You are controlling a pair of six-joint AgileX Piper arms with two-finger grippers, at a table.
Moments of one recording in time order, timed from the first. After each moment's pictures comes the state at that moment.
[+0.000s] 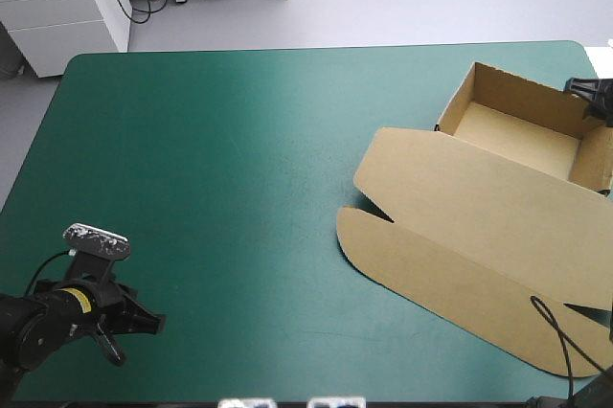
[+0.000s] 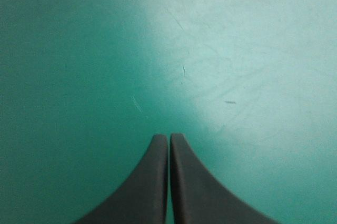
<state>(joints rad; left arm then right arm) -0.28 0.71 -0.72 0.05 1.13 0.02 -0.38 1.70 -1.80 0.20 1.24 -0.12</state>
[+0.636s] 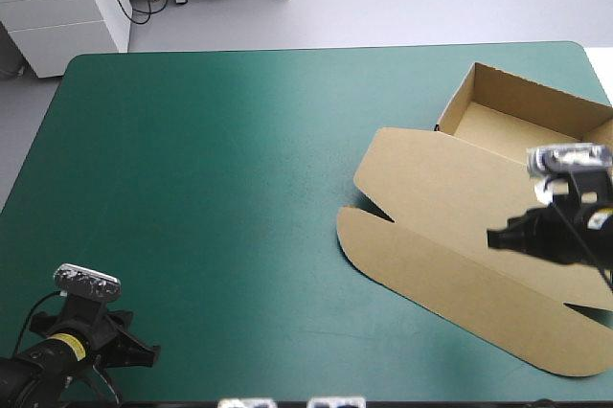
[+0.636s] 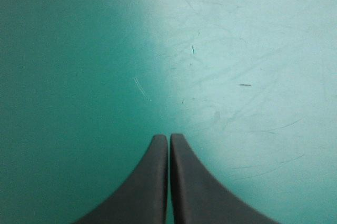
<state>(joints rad) -0.28 0.47 -0.50 0.08 1.03 0.00 -0.11 0.88 -1.08 0.35 1.25 -0.29</state>
